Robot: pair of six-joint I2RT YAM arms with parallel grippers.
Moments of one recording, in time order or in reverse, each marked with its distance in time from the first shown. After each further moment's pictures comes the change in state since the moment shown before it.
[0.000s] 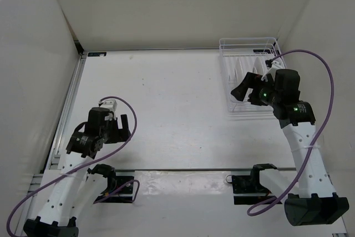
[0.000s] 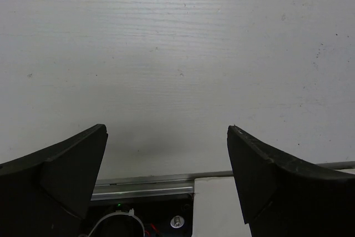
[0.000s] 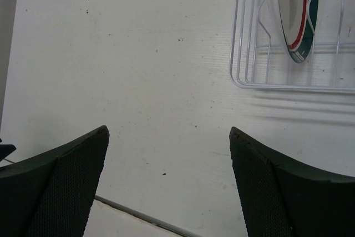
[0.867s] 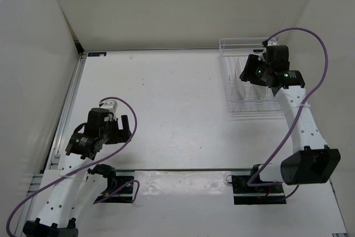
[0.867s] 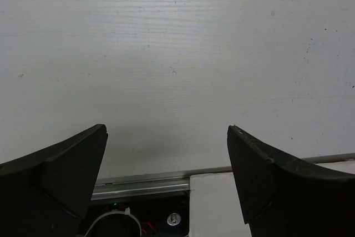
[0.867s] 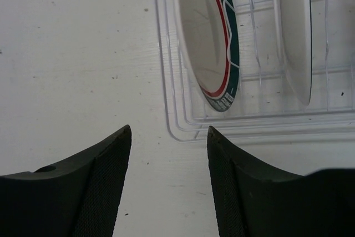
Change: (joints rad) left arm -0.006 -0.023 0.000 -0.010 0.025 -0.003; right arm 0.001 0.348 0.257 -0.023 0.246 -0.057
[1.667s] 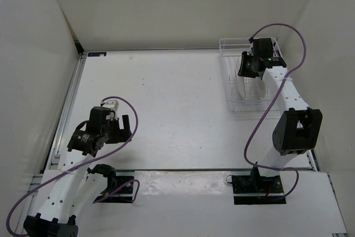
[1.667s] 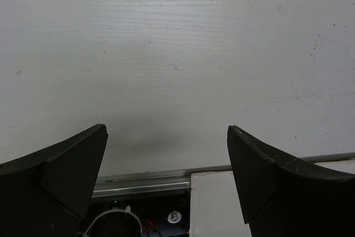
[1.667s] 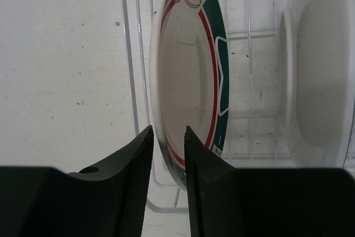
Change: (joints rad) left arm 0.000 0.037 0.000 0.001 0.001 0.000; right arm 0.003 0.334 0.115 0.088 0.041 -0.098
